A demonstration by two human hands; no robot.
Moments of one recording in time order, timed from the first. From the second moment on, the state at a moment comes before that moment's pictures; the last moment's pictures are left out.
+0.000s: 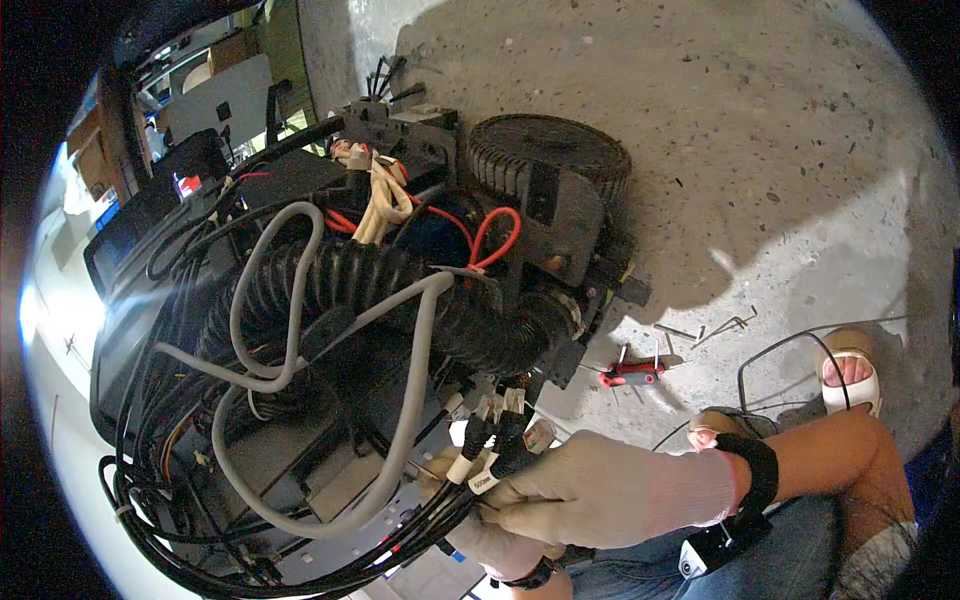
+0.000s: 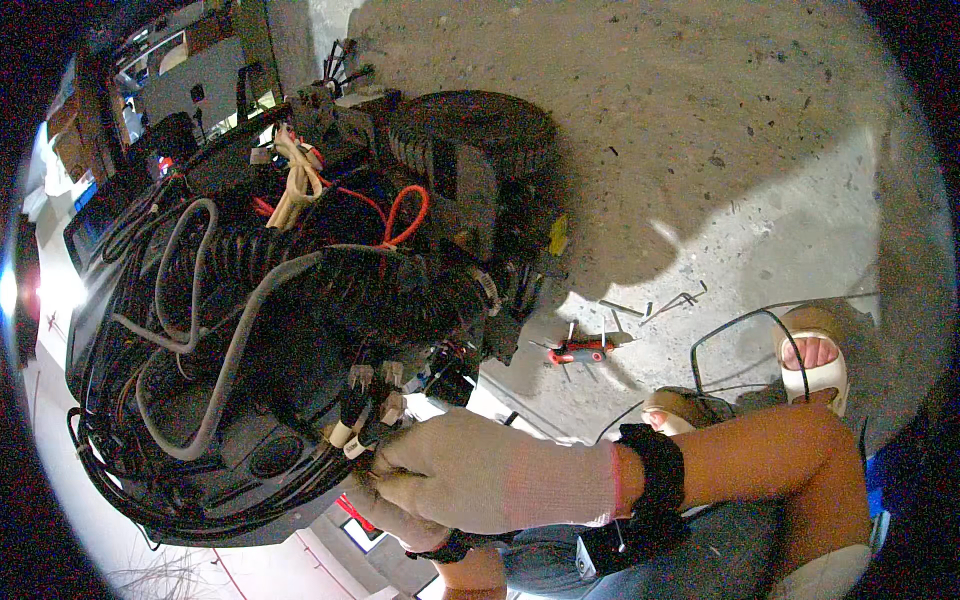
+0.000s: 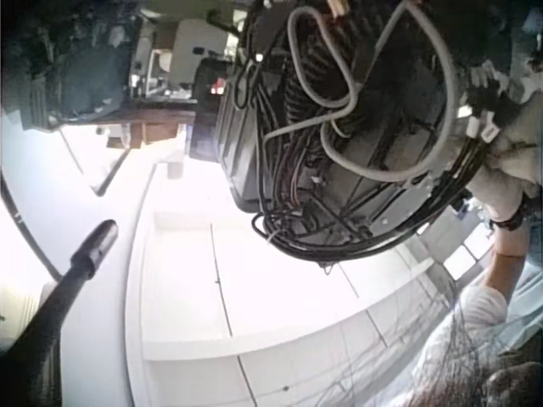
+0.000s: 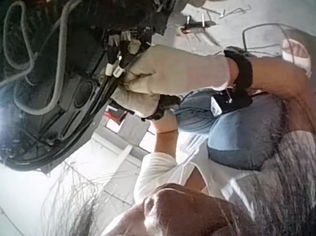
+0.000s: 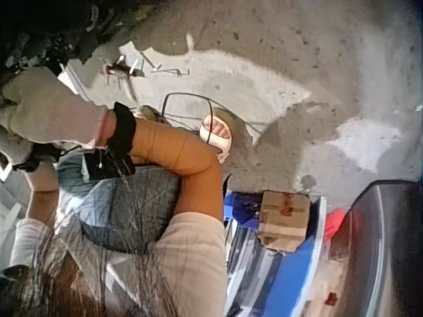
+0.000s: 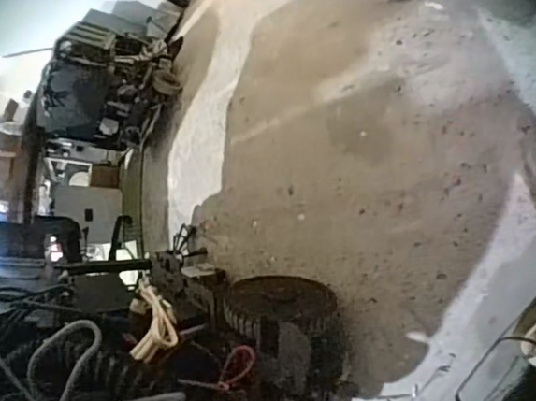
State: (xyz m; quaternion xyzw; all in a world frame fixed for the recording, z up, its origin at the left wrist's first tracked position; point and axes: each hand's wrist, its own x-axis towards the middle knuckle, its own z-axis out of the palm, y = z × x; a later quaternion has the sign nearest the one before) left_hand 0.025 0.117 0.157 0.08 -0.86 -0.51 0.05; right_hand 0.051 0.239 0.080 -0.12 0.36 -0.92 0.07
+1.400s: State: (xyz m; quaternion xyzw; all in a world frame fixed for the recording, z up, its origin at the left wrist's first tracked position) left_hand 0.017 0.132 0.165 -0.02 -0.89 -0.45 -0.01; right_hand 0.058 0.246 0.101 -0.04 0.63 -0.76 -0.16
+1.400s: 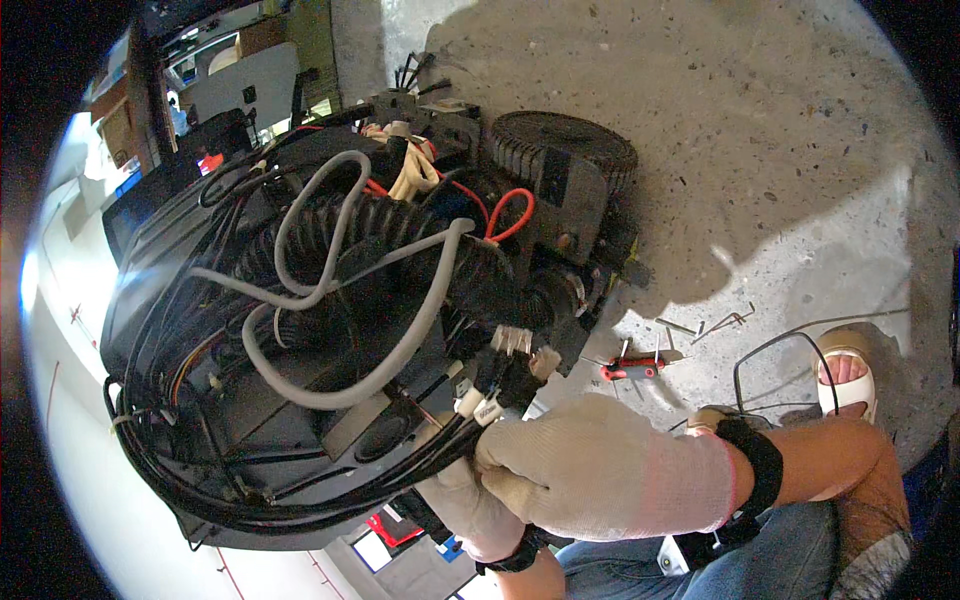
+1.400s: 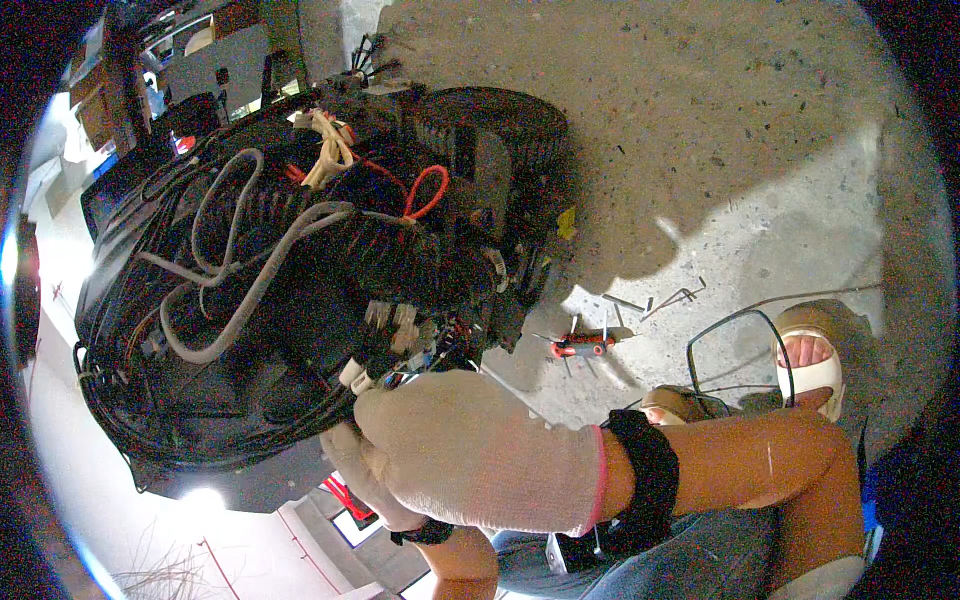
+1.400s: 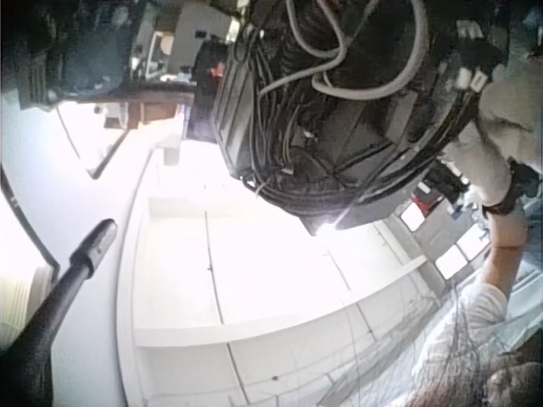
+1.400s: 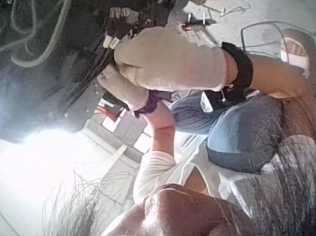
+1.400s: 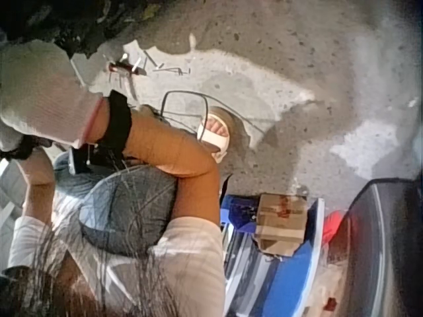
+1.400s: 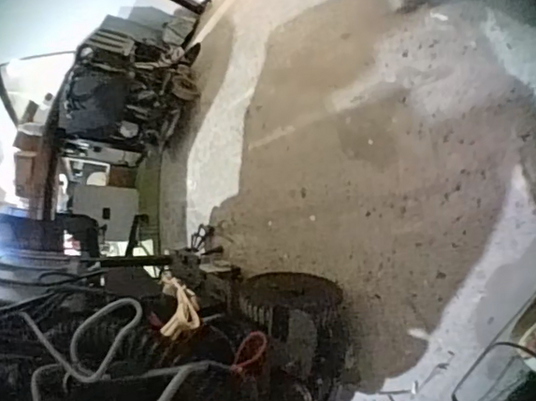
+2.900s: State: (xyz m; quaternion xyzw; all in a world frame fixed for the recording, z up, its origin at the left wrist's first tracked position) left_hand 0.015 0.154 0.161 0.07 -0.72 -0.67 -0.16; right_hand 0.078 0.238 0.094 -0.01 0.02 -0.94 0.33
